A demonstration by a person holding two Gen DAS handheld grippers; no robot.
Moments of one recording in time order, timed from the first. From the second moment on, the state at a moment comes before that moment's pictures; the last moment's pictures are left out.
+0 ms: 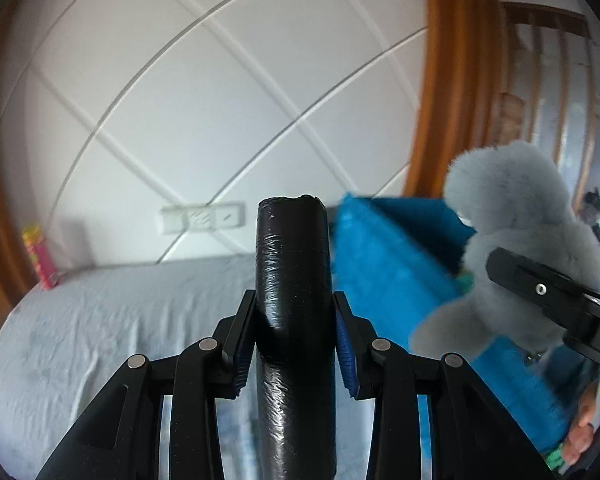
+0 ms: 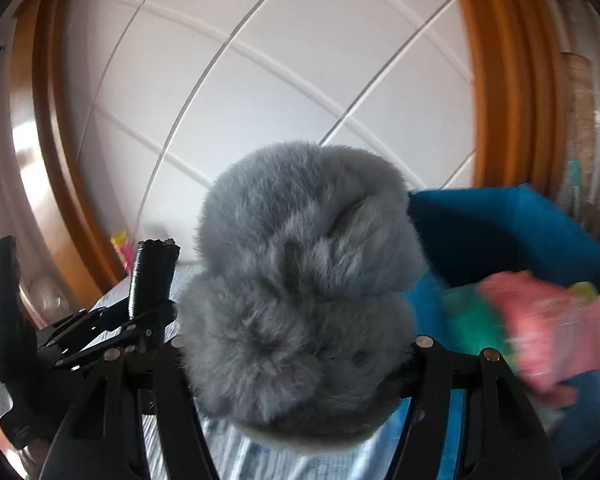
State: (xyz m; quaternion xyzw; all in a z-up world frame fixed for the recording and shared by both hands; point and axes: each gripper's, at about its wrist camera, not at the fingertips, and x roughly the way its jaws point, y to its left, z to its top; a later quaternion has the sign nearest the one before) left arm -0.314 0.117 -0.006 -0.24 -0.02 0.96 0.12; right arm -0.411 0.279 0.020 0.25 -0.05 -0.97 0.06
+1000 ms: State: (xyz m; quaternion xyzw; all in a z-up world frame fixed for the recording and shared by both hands) left arm -0.314 0.427 -0.008 -0.31 0.06 0.94 0.15; right arm -0.325 0.590 -0.020 0.41 0.01 -0.91 -0.03
